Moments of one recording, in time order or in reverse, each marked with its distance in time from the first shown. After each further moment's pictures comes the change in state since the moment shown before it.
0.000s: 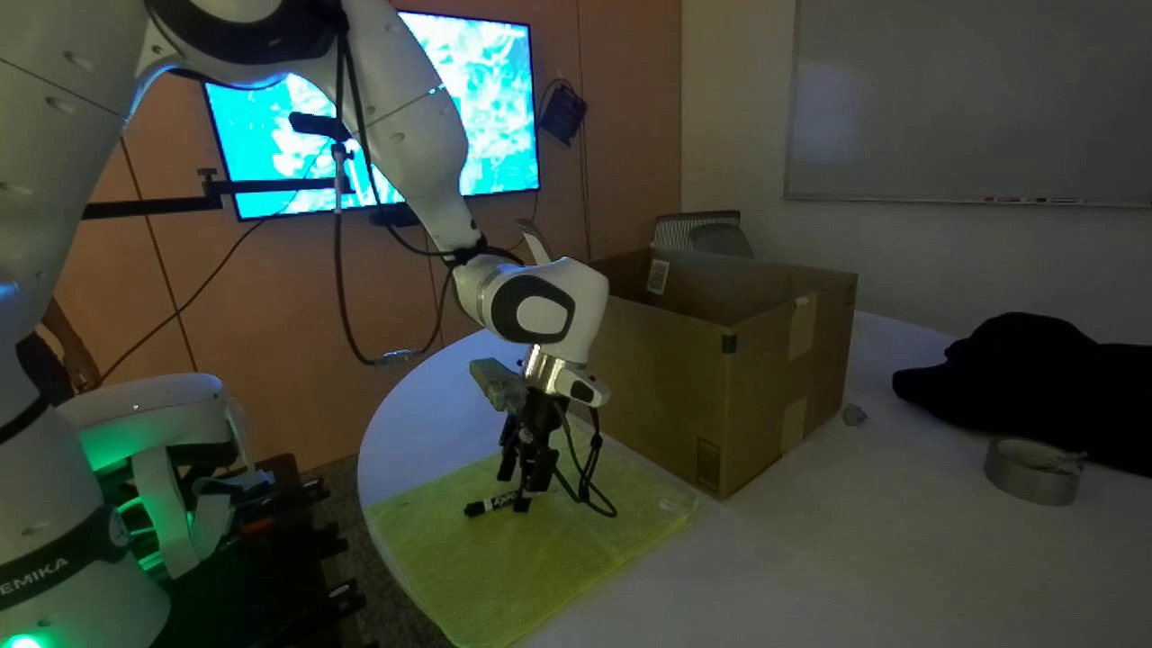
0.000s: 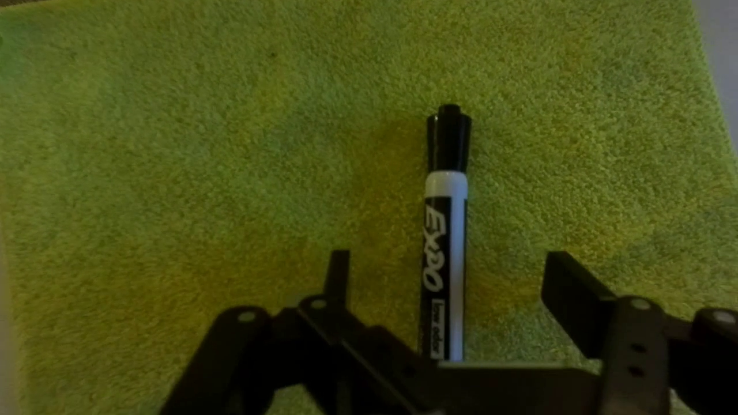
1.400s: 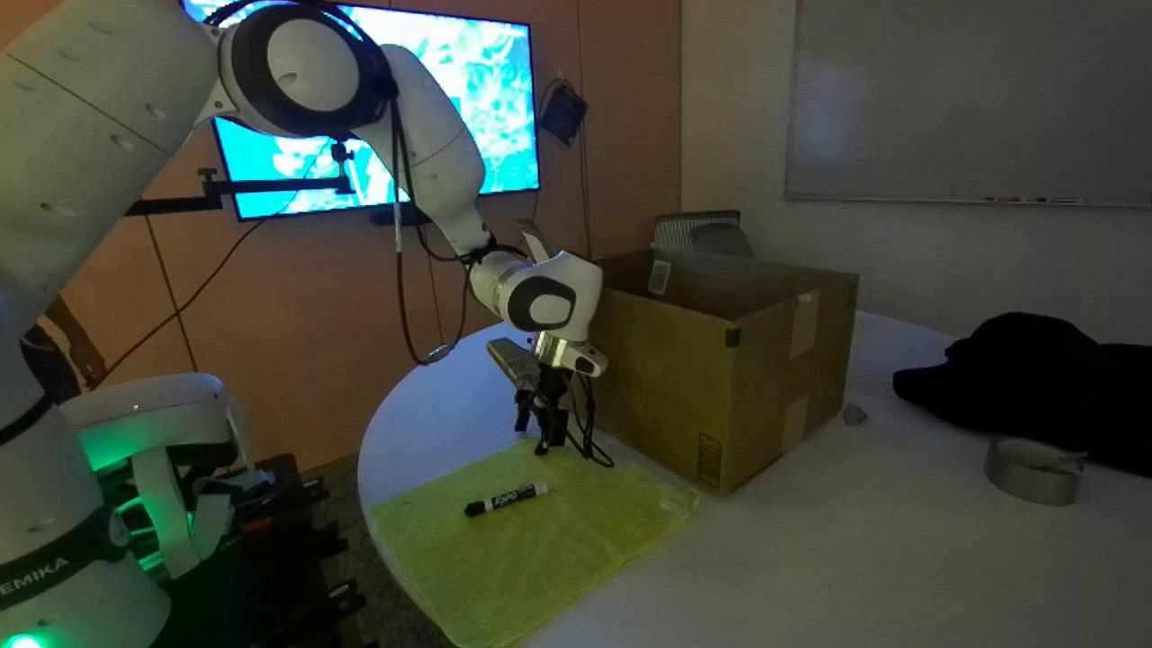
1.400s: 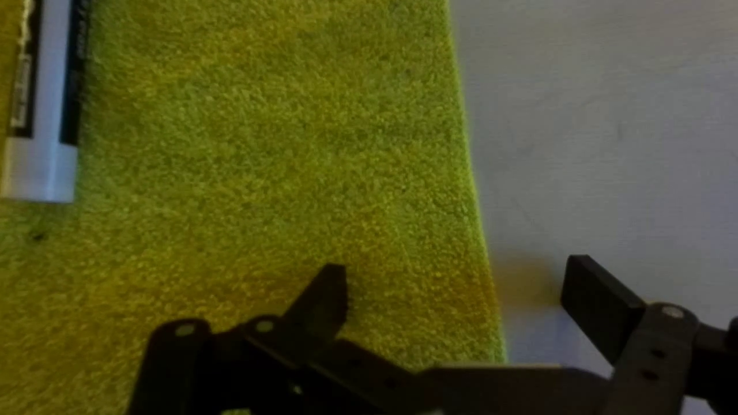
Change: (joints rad) arm 0.063 0.184 0.109 0.283 0.093 0.033 0.023
